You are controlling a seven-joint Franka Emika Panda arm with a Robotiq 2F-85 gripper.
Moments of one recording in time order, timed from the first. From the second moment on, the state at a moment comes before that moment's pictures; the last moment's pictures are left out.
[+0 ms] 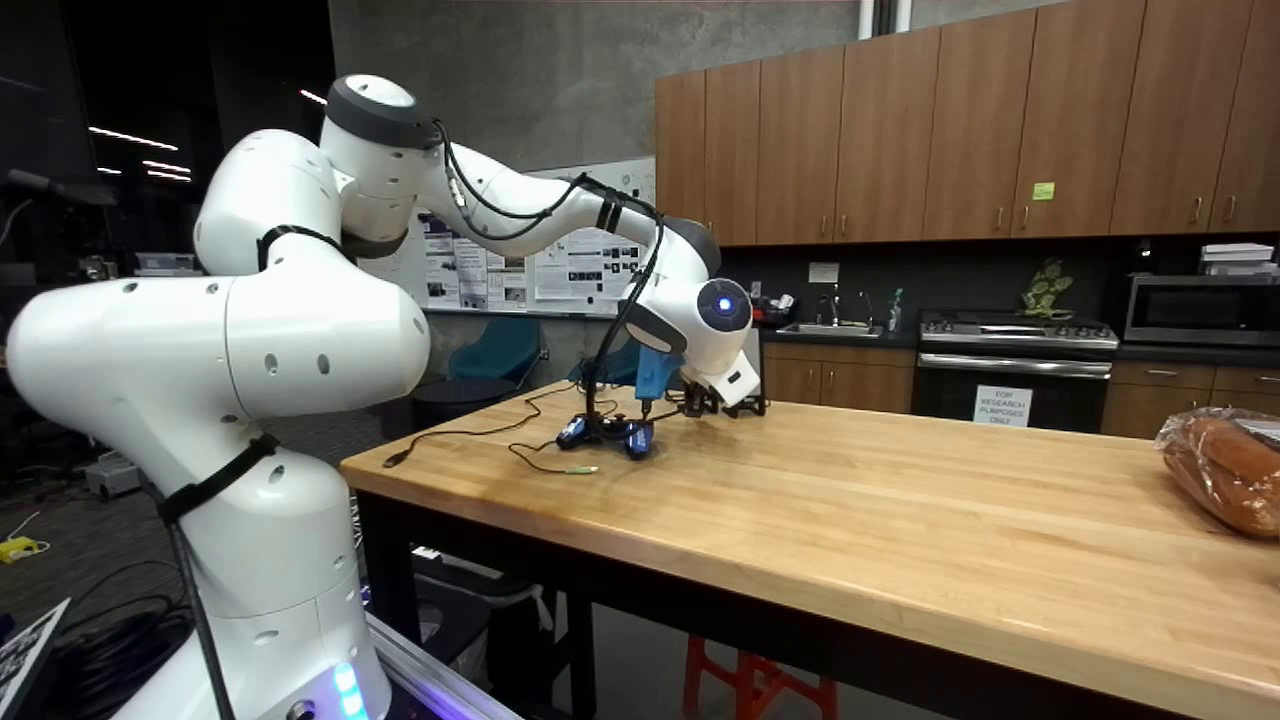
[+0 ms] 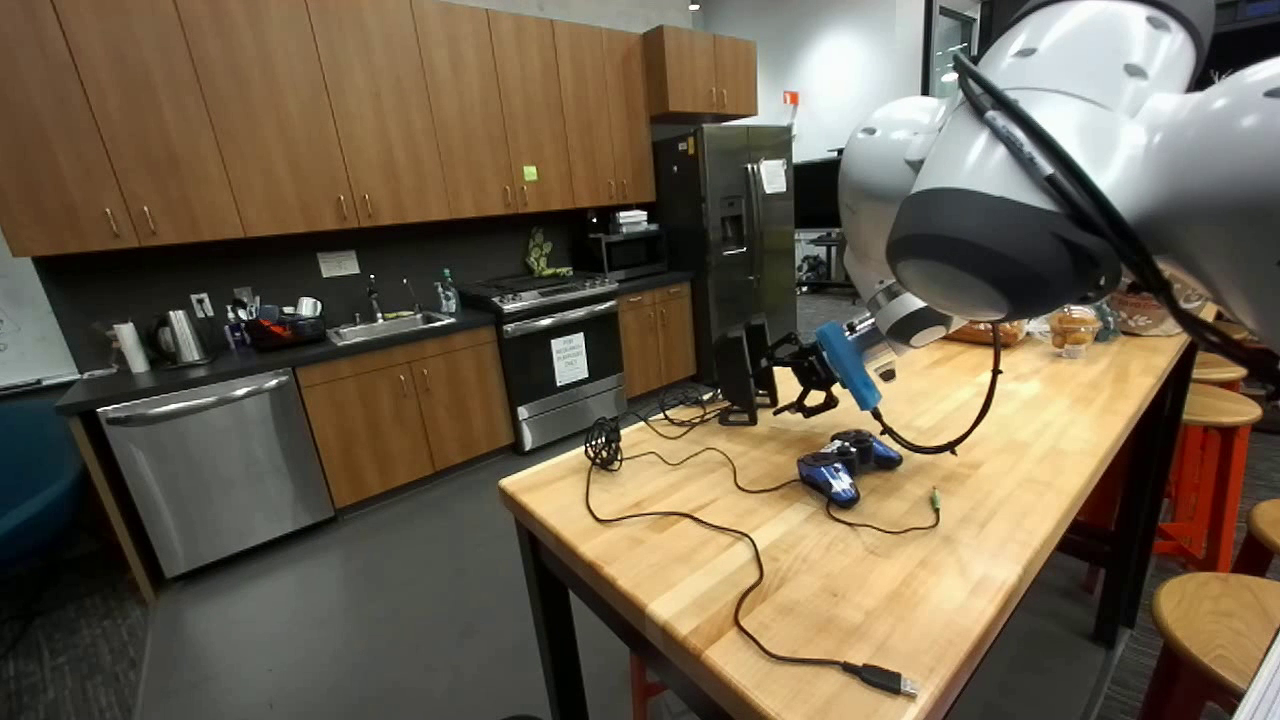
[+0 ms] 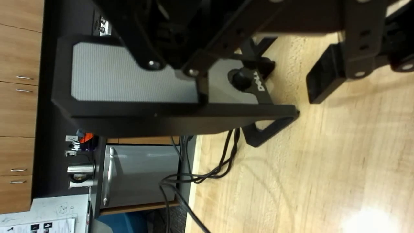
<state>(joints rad) -2.16 -0.91 1.79 -2.21 2.19 1.77 -0.37</state>
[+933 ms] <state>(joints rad) -2.16 -0.91 1.79 -2.21 2.24 1.82 -0.36</state>
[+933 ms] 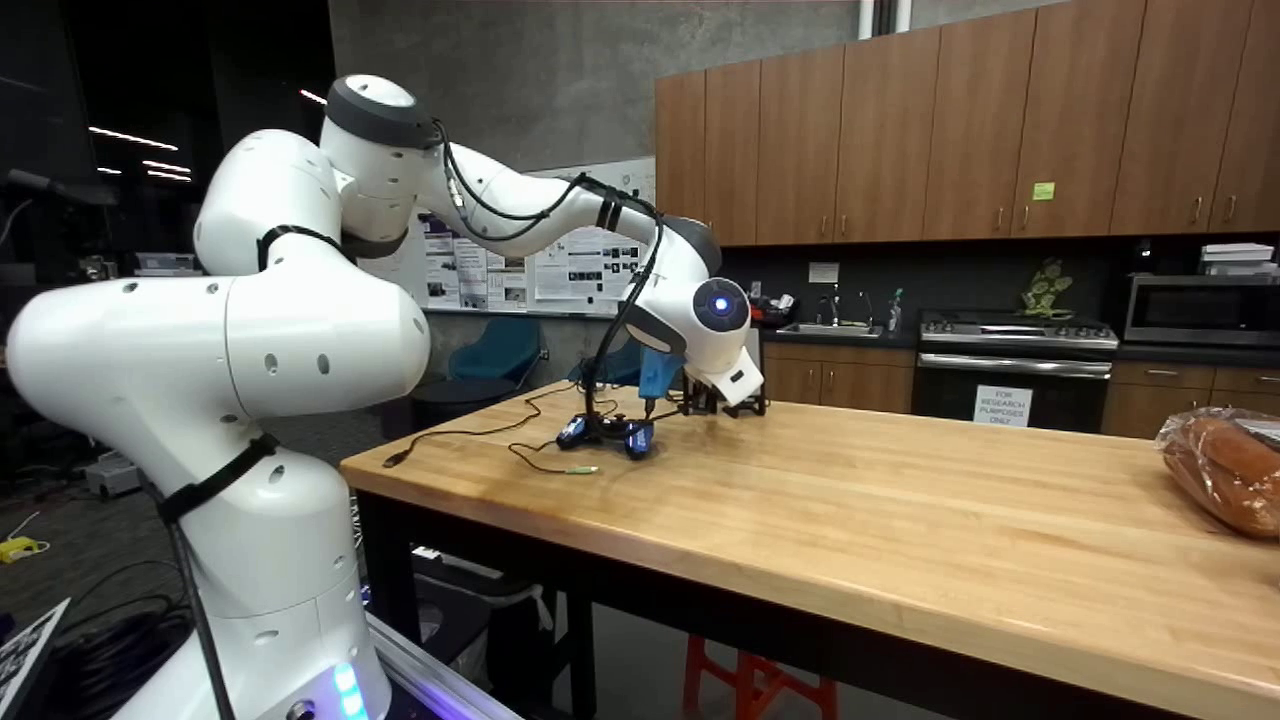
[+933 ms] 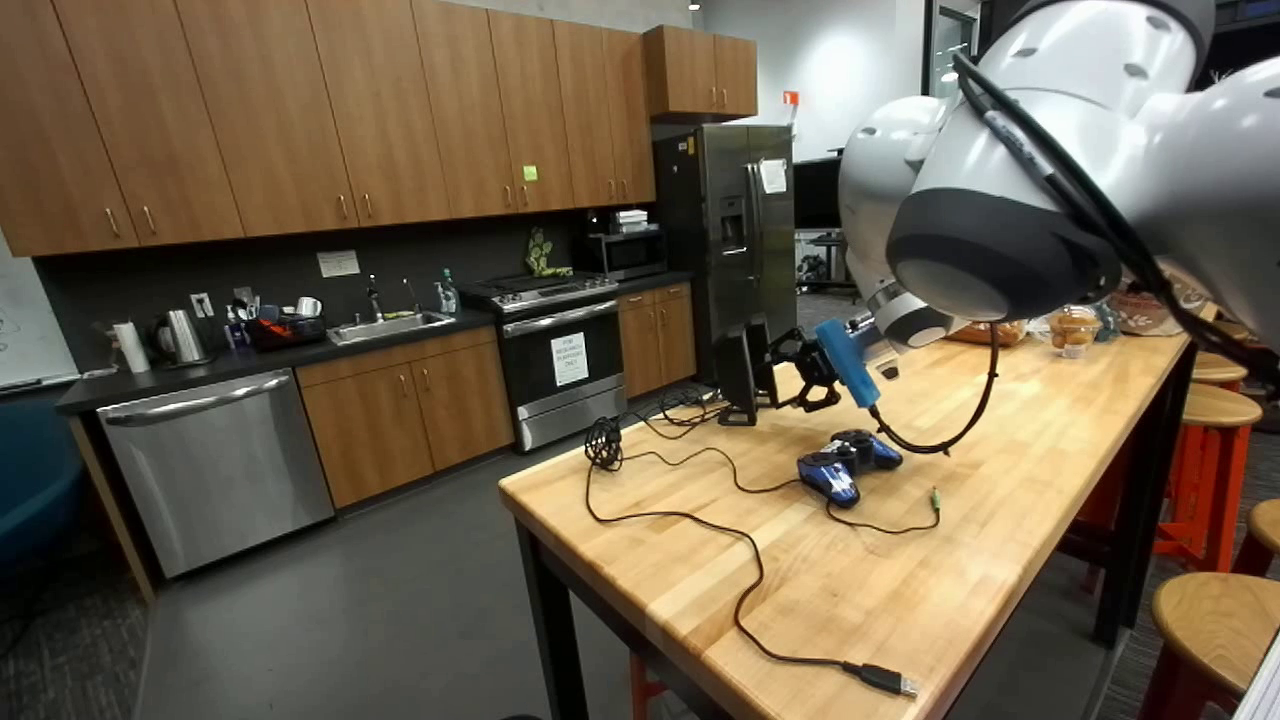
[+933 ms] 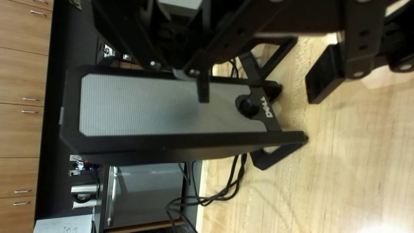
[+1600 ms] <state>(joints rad) -2.15 -0.94 1.79 -2.21 2.24 1.88 -0.36</state>
